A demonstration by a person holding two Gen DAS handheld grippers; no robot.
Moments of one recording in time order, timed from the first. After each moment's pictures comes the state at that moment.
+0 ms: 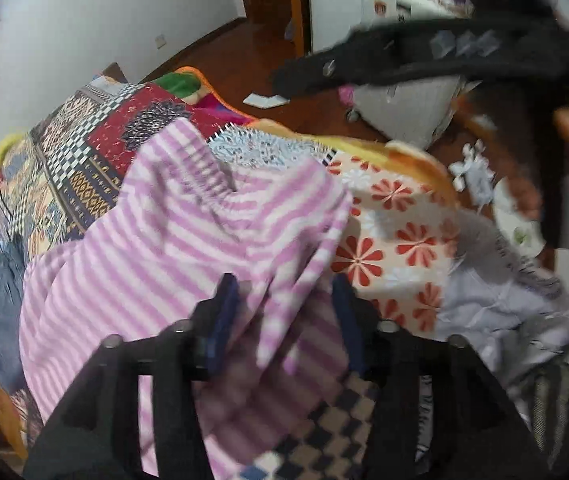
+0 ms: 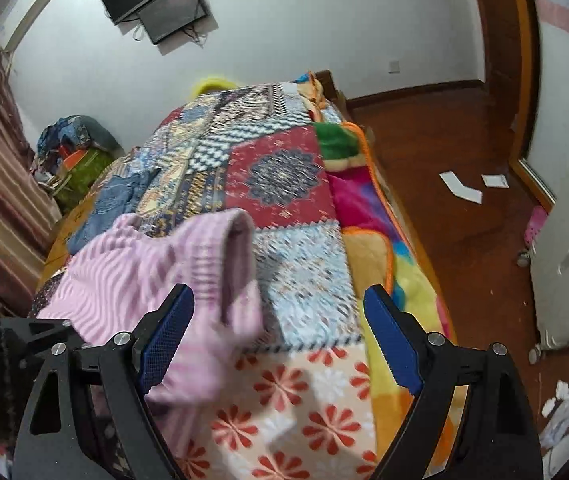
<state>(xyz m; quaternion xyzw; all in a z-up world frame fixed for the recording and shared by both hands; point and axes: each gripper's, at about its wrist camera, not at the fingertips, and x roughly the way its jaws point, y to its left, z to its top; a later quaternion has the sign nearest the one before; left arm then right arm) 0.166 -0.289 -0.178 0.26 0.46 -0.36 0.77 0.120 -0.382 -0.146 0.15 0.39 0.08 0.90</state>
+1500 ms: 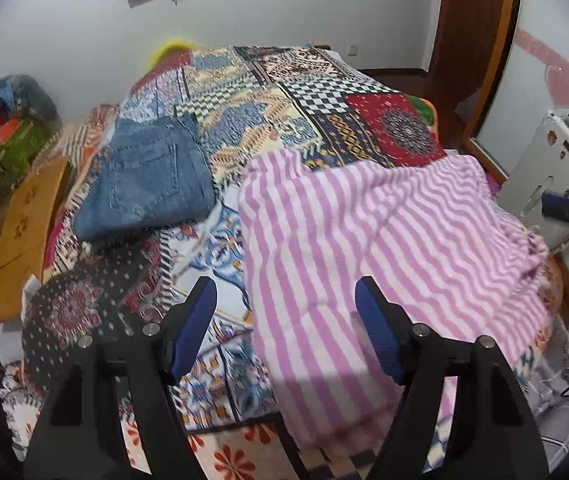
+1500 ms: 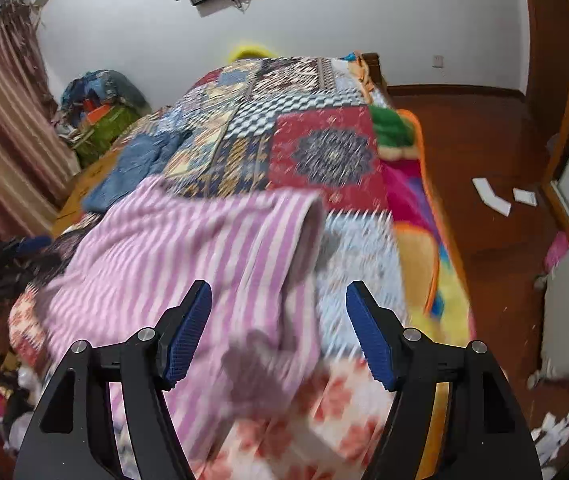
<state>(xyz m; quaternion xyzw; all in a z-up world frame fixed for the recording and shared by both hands) 0.221 -0.075 -0.157 0.08 0.46 -0.12 0.87 0.113 -0.340 -0.163 0.11 0.44 0.15 0.88</state>
